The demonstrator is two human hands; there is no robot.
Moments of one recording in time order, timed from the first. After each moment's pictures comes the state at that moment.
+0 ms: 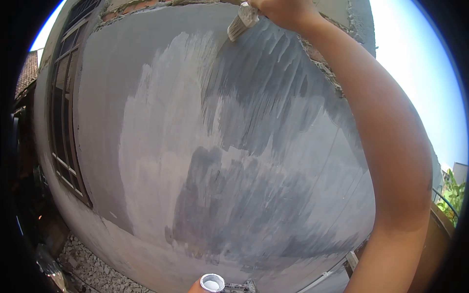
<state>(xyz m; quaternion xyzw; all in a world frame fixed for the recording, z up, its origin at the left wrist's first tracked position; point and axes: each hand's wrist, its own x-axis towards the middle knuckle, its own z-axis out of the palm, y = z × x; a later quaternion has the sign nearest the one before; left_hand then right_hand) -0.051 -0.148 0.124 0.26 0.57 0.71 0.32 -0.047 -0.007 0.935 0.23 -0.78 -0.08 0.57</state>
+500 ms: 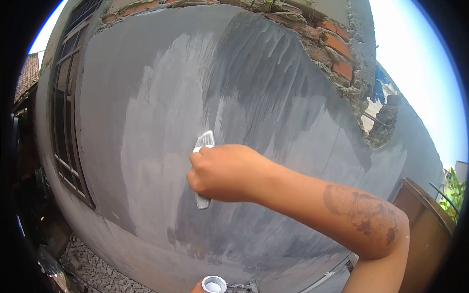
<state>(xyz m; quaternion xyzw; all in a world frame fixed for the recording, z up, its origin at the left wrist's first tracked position) -0.050 -0.148 0.103 0.26 0.57 0.71 0.32 -0.032 -0.042 0.700 0.33 -0.86 -0.34 0.19</state>
